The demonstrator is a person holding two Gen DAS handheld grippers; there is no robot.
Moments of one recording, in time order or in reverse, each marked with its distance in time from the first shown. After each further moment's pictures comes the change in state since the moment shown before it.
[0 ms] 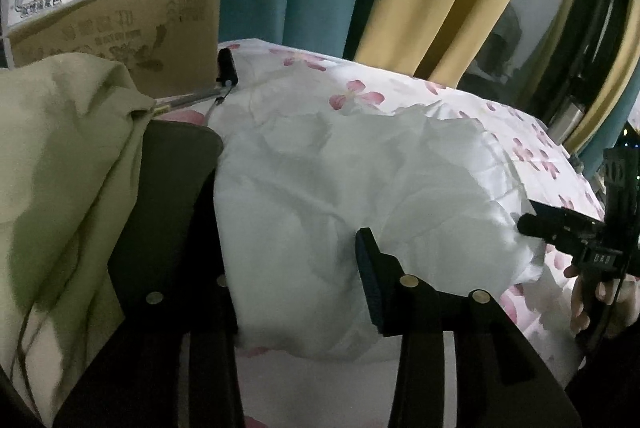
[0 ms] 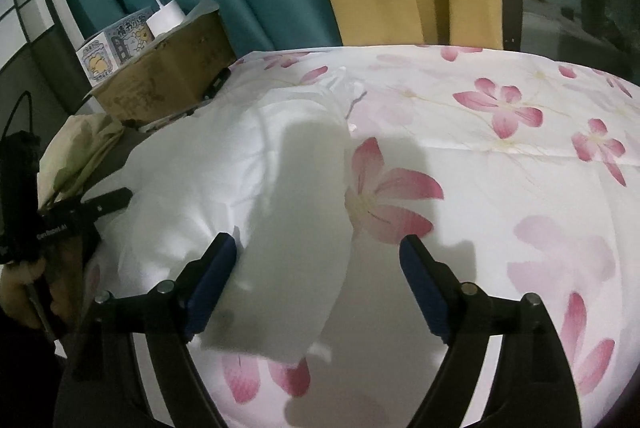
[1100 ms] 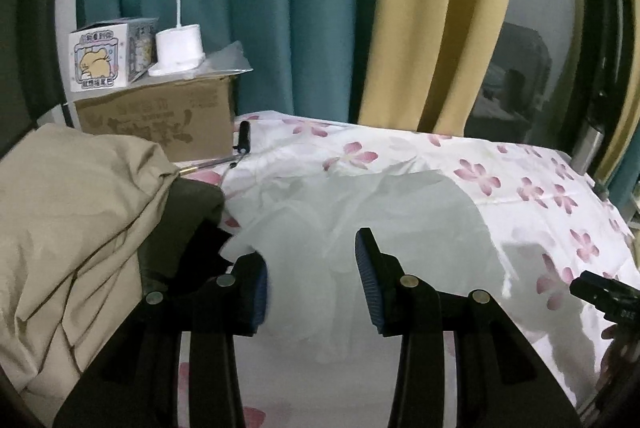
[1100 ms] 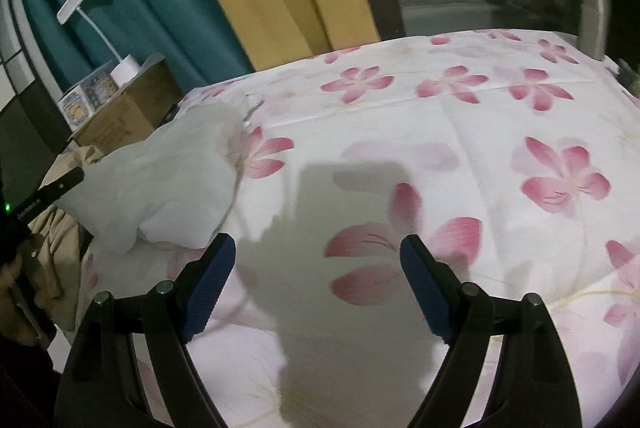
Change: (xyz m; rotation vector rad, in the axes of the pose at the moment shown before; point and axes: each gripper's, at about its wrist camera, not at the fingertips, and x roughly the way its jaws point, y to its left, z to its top) left arm -0.055 -0.090 -0.004 0.010 -0.214 0.201; right arm -0.101 -0.078 -0.068 0.185 -0.112 -0.123
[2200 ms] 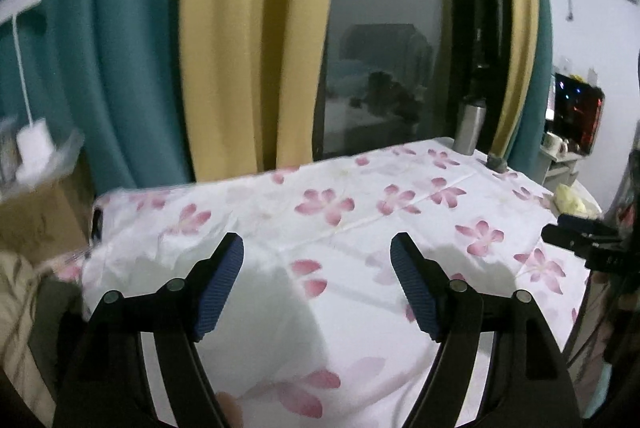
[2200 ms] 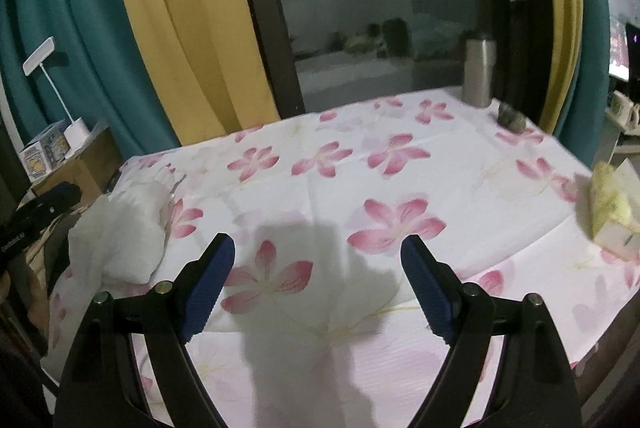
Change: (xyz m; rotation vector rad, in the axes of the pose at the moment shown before) left arm -0.019 -0.142 0.018 0.278 -0.135 -0.343; right arm -0.111 -0.044 0.014 0.032 -0.223 -0.266
